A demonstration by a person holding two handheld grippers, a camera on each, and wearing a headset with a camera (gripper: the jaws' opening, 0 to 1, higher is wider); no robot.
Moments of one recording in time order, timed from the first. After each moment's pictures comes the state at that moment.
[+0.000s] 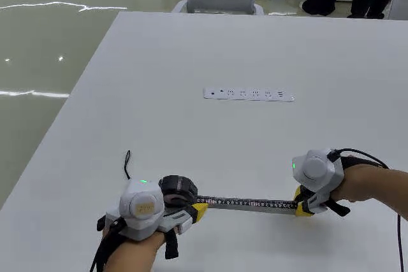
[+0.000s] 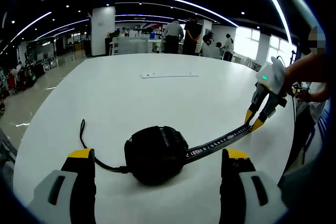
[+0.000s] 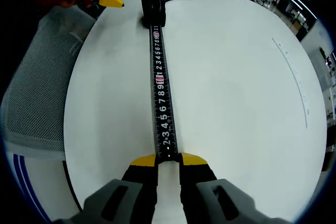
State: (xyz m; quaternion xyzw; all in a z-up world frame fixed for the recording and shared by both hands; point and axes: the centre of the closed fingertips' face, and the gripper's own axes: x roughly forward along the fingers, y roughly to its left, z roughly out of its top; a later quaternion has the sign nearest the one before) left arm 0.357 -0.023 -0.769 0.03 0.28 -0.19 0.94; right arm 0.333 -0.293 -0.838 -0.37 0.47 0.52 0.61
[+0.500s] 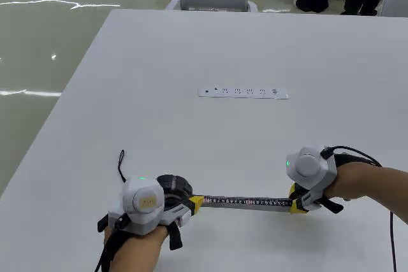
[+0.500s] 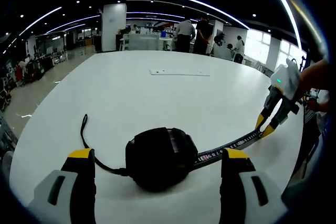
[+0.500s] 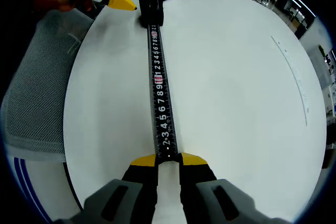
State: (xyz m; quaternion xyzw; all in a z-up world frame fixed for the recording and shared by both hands) left arm 0.372 -0.021 -0.781 0.01 0.29 -0.15 0.94; right arm 0.333 -0.293 -0.837 -0.37 0.48 0.51 0.61
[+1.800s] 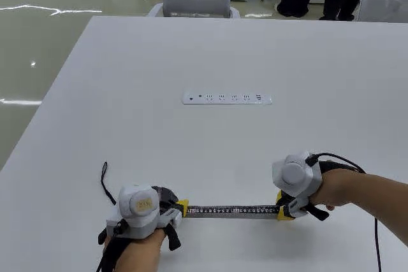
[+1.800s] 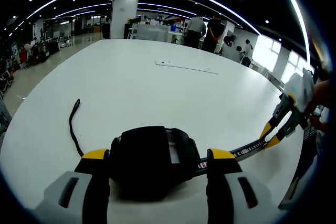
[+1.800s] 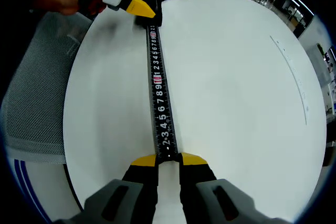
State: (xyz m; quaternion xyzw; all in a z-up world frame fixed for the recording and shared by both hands) left arm 0.384 -0.032 -0.807 -0.04 0.33 -0.12 0.94; right arm 0.332 -0.293 -0.838 -0.36 0.48 0.50 0.62
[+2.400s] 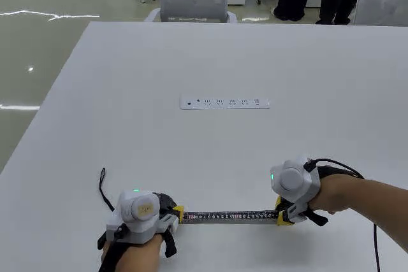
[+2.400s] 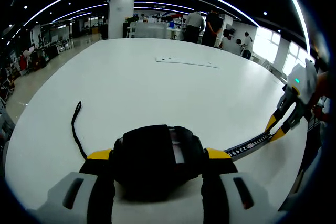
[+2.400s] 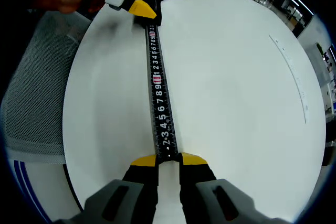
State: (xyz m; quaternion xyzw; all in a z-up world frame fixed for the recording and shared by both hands) left arm 0.385 -0.029 -0.811 0.00 0.34 -0.12 0.93; right arm 0.334 -0.293 -0.839 -0.37 0.48 0.50 0.62
